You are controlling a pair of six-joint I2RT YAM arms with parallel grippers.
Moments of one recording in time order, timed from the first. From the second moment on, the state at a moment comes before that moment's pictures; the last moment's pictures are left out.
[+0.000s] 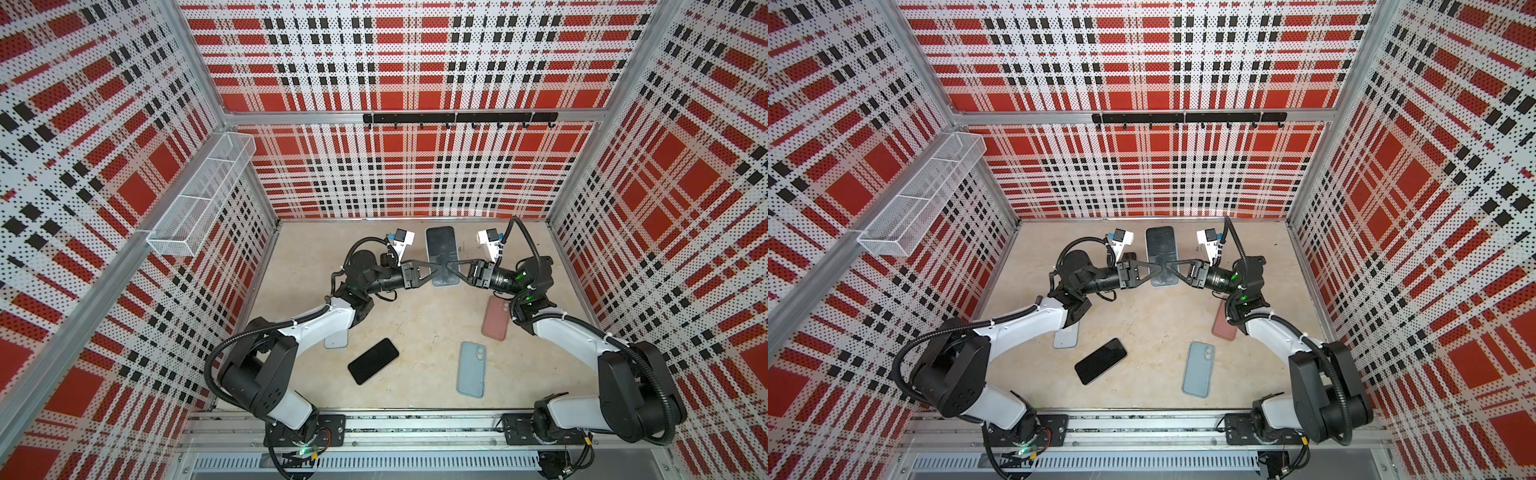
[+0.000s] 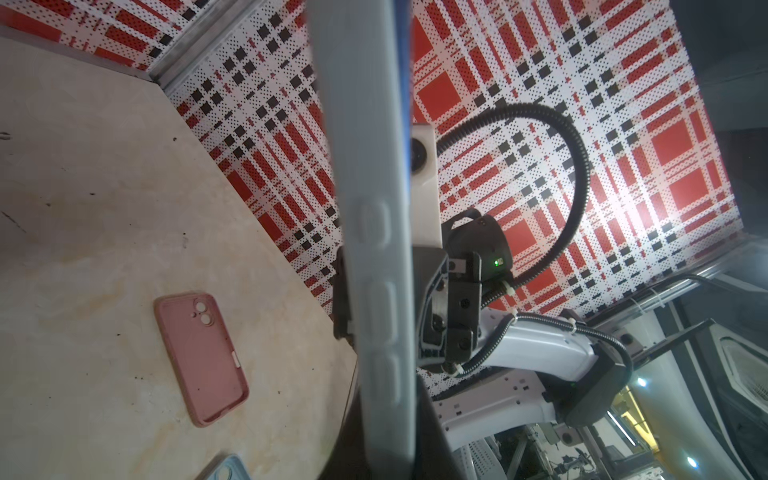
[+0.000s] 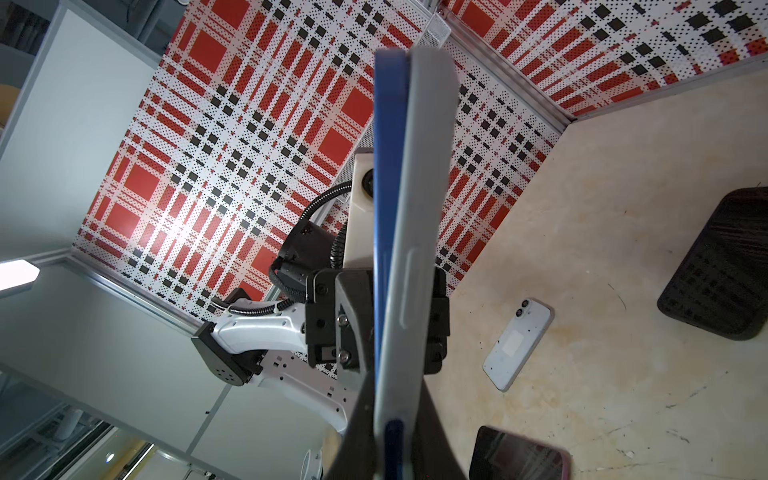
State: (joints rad) left arm -0.58 1.54 0.90 0.79 0.83 -1.04; right arm 0.29 1.37 0.71 0.92 -0.99 1.15
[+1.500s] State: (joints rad) left arm -0.66 1.52 0.92 0.66 0.86 -0.91; right arm 0.27 1.36 0.83 0.81 -0.97 1.01
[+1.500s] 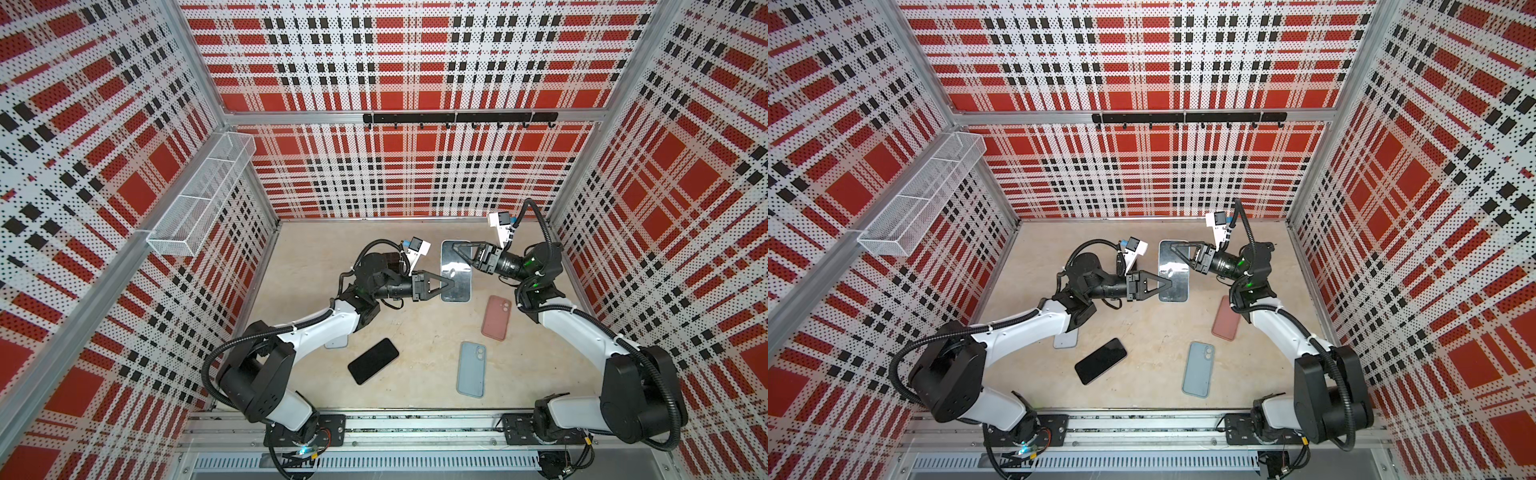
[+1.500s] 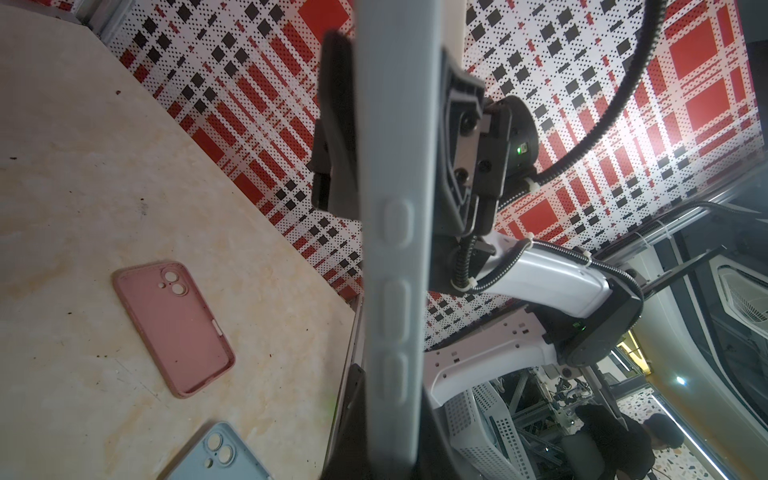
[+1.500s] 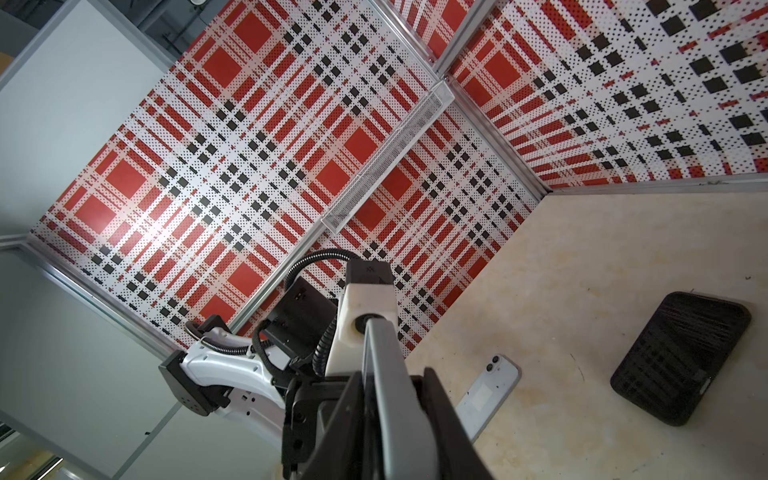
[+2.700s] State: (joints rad) left arm -0.59 1.60 1.12 0.67 0.78 -0.89; right arm 0.30 1.33 0.76 0.78 -0.98 0.96
